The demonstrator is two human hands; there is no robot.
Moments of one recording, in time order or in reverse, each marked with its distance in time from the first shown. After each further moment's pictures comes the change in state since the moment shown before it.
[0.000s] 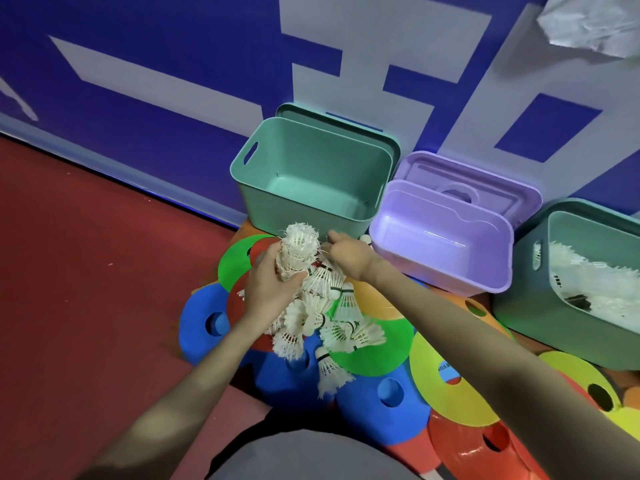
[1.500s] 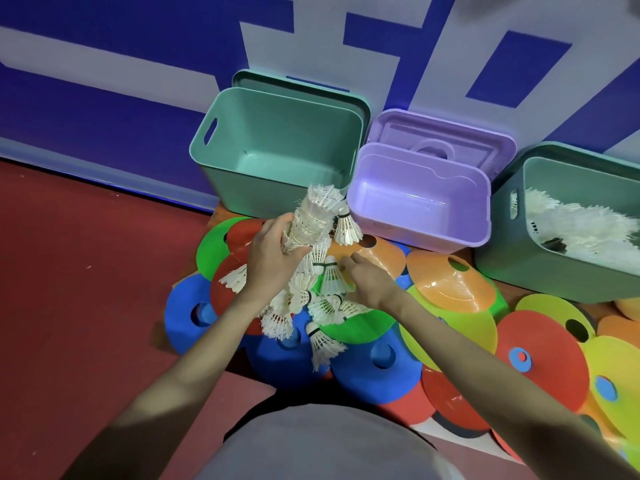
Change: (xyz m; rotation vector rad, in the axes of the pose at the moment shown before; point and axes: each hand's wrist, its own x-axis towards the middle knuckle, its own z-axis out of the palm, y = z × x) left_hand 0.008 0.032 0.018 0.080 -0.070 0.232; right_hand -0.092 -0.010 0.068 0.338 -0.085 0.356
